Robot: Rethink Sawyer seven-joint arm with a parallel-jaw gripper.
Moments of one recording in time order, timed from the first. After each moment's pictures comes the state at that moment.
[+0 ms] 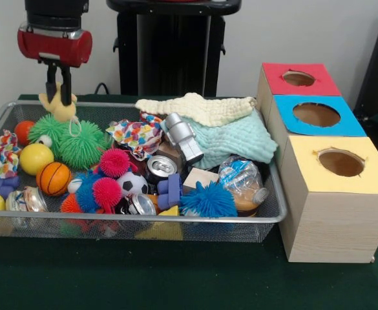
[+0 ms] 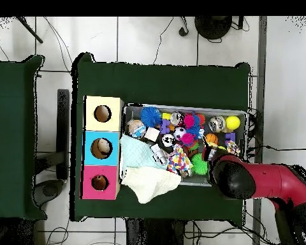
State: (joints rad) arm -0.93 -0.86 0.50 1.88 -0.67 0.47 2.03
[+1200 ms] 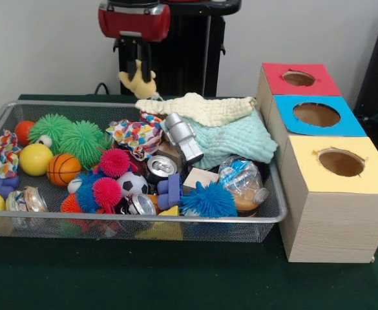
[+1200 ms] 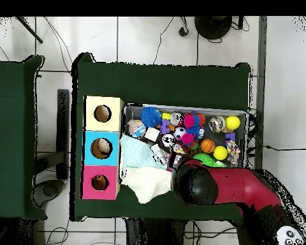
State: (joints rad) arm -0.73 -0.95 0.42 2.03 -0.43 0.47 2.03
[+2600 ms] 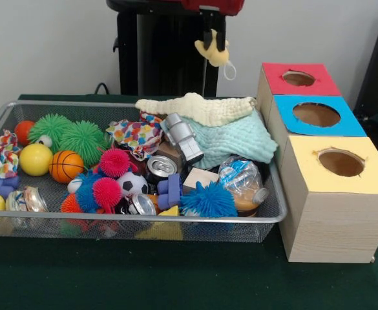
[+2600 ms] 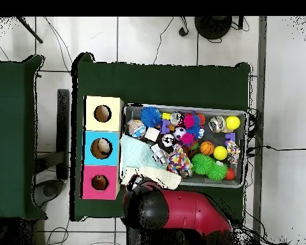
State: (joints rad) arm -0.42 -1.06 0.21 2.20 -0.13 0.47 2.04
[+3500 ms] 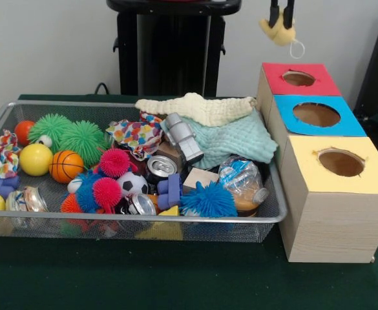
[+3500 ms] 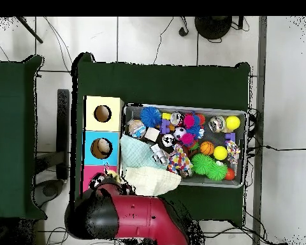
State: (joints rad) arm -0.10 -1.13 0.06 2.14 0.06 0.50 2.13
